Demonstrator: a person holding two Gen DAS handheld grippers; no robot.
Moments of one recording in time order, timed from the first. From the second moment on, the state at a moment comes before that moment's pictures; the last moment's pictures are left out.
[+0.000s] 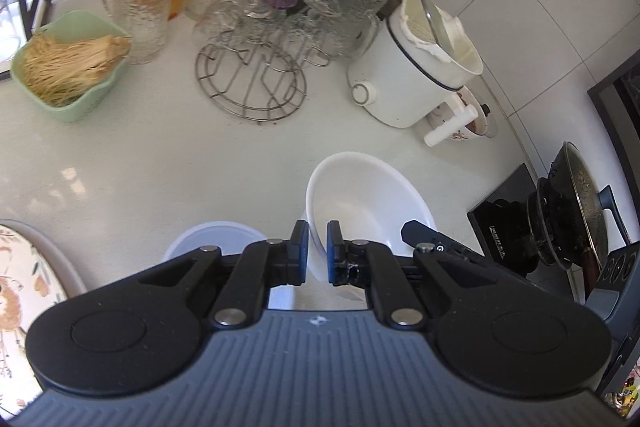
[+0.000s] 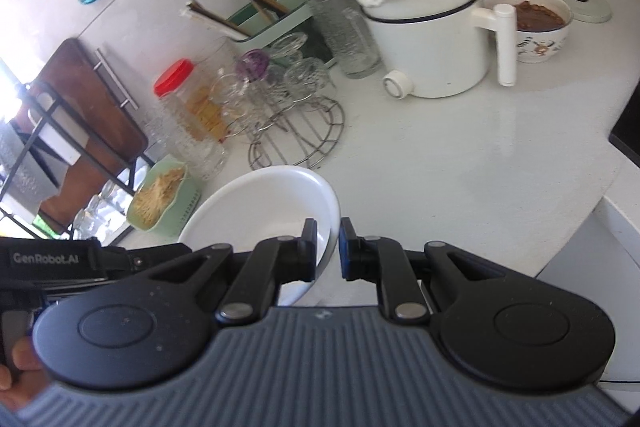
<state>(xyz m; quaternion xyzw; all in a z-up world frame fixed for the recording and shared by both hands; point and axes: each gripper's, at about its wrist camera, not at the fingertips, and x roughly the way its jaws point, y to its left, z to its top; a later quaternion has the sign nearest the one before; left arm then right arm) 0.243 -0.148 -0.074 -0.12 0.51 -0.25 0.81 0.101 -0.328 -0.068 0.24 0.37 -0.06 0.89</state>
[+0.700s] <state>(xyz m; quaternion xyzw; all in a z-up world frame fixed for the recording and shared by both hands) 0.232 -0.076 -0.118 -0.14 0.53 -0.17 0.82 0.130 -0.251 -0.088 0.12 0.44 0.02 0.89</state>
